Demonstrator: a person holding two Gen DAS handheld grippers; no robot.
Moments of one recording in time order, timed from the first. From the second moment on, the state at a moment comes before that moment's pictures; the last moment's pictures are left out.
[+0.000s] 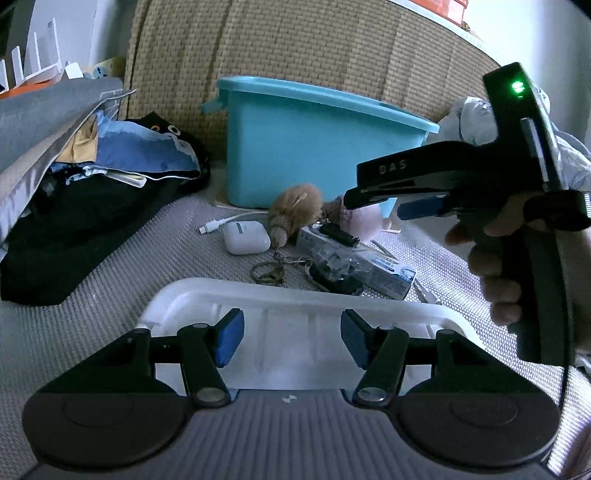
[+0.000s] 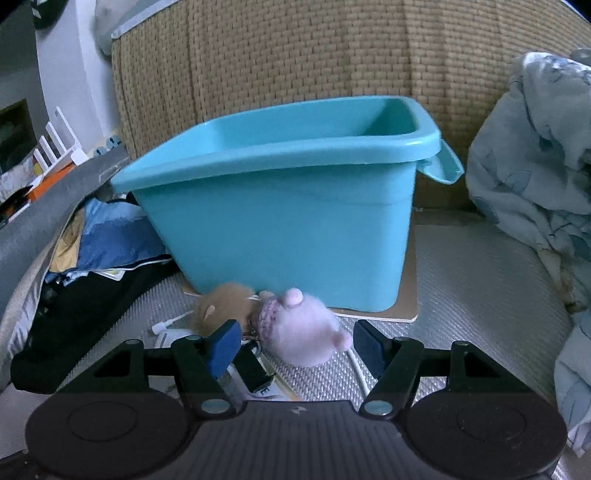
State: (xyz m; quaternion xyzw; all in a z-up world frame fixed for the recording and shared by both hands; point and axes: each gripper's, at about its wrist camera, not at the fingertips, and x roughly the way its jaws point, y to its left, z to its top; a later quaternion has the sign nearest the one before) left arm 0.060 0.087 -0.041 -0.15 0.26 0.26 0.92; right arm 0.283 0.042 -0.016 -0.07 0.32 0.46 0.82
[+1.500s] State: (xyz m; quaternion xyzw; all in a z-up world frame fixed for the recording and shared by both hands) left arm 0.061 0.087 -0.040 -0.16 0.26 0.26 0.92; right arm 0.251 0.016 0.057 -0.10 0.21 0.52 0.82
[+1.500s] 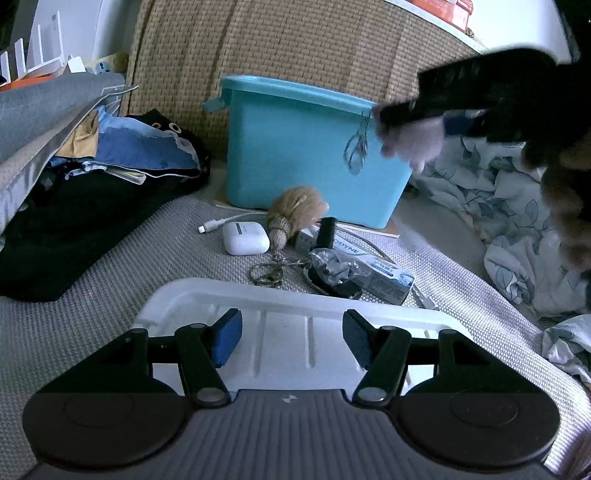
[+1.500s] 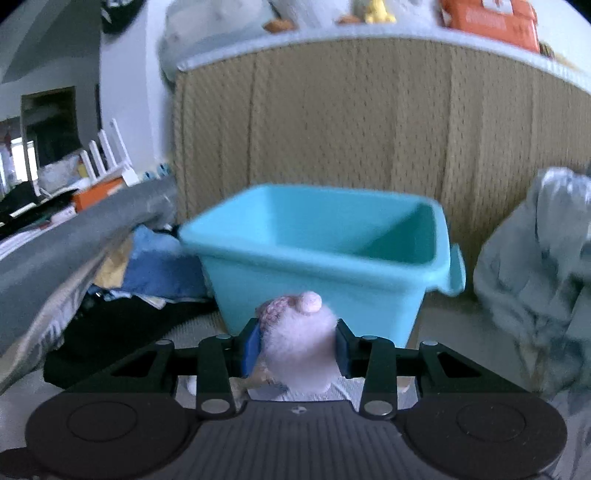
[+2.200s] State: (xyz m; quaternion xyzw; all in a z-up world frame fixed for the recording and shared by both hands) left arm 0.063 0.086 -0.041 -0.17 0.26 0.25 0.92; right arm 0.289 0.056 0.114 -0.02 0.19 0.49 0.85
